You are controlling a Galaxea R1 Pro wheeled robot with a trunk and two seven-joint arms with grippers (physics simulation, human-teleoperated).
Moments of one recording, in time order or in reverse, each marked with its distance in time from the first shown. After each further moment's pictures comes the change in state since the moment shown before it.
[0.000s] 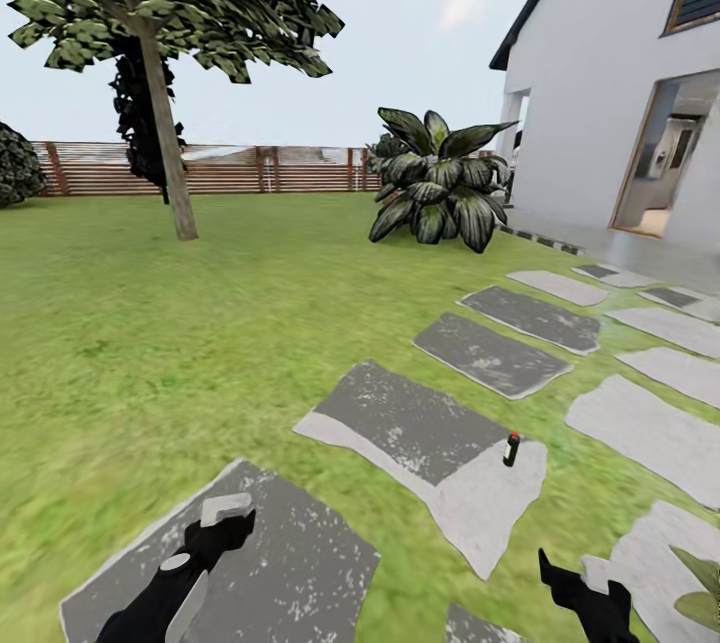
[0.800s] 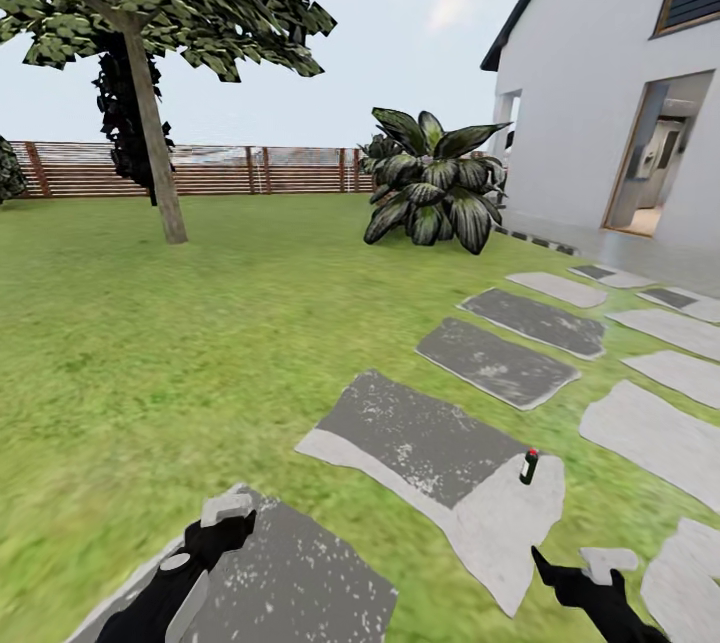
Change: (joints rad) left arm 0.000 0.000 0.000 0.000 0.000 0.003 -0.001; right arm 0.000 -0.090 0.005 0.003 0.001 0.000 0.310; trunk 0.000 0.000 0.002
